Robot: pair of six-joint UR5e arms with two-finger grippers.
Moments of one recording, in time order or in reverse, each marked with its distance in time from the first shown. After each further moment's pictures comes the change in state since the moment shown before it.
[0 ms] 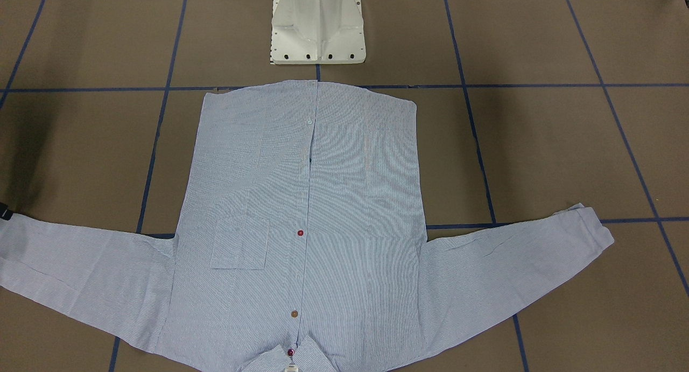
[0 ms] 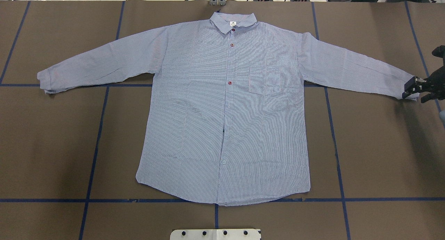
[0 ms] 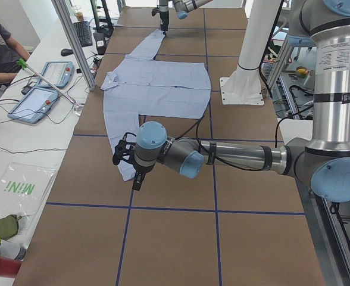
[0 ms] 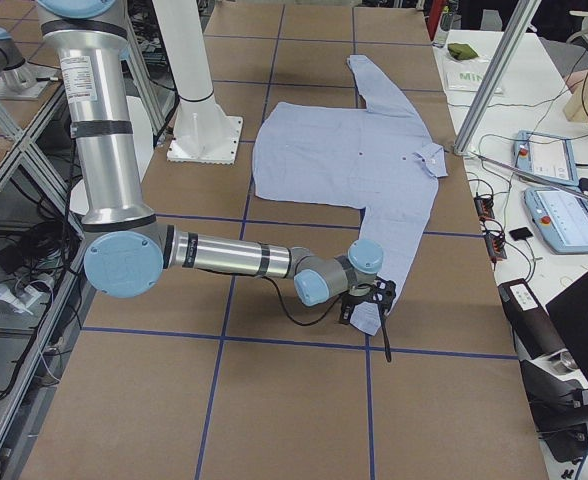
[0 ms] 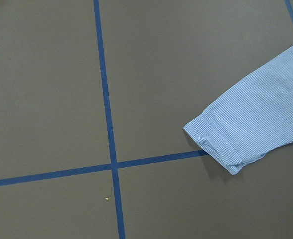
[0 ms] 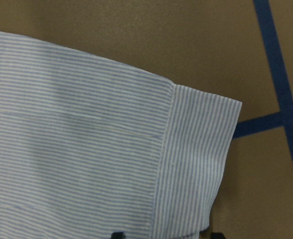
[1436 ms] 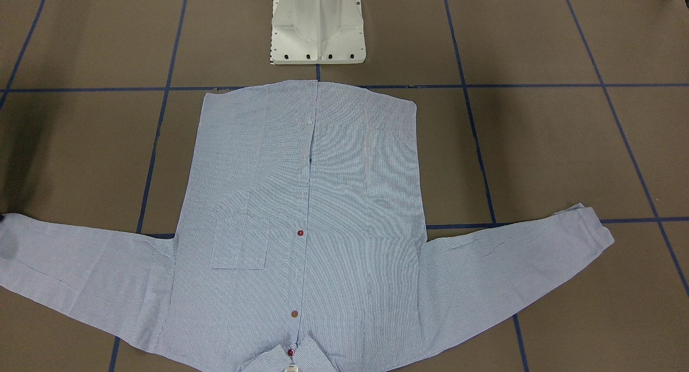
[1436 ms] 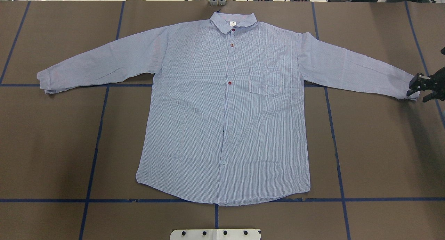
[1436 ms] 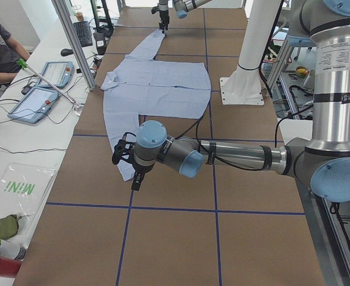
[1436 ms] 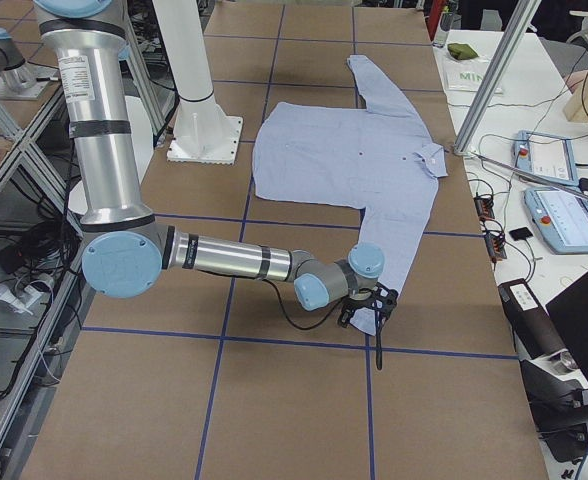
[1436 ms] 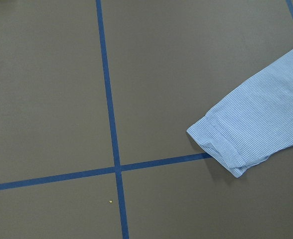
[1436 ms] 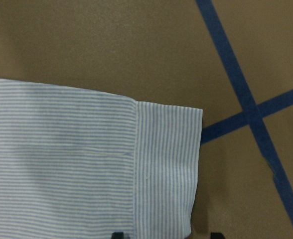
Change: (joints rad) left arm 0.000 -0.001 -0.003 0.000 0.014 0.002; right arm 0.019 0.004 -0.024 0.020 -0.004 0.139
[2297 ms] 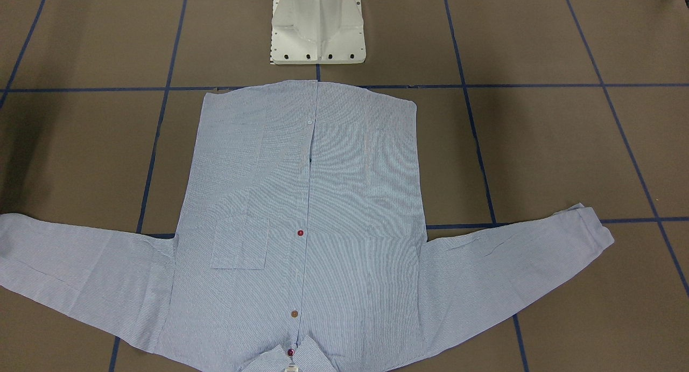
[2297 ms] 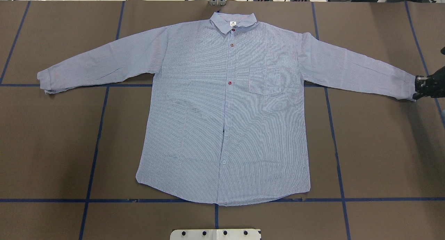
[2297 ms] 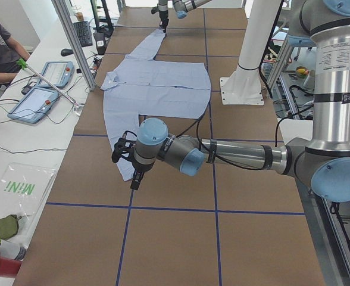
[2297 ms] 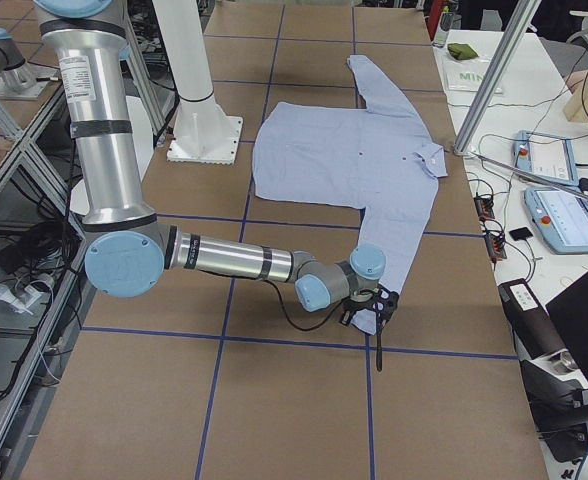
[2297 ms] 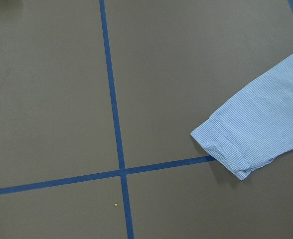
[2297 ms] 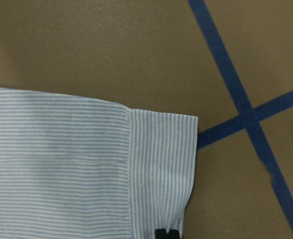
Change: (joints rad) left arm 0.000 0.003 -0.017 0.002 0.029 0.003; right arm 0.002 0.007 -0.011 0.000 -0.002 0.012
